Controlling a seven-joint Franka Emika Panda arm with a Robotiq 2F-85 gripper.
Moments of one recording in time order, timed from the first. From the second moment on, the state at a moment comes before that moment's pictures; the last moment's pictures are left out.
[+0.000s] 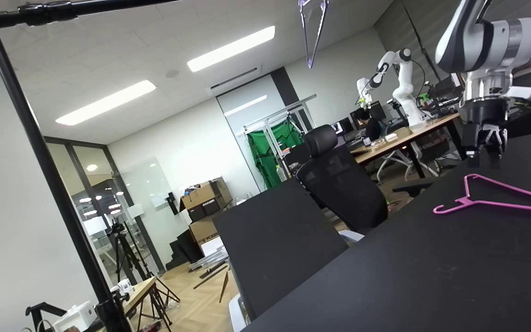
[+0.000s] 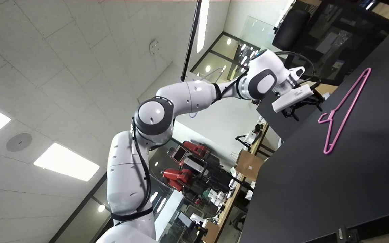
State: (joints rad) arm -0.43 0.89 0.09 -1.47 0.56 2.28 -0.83
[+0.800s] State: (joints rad) arm -0.25 0.89 0.00 -1.71 0.23 2.72 -0.42
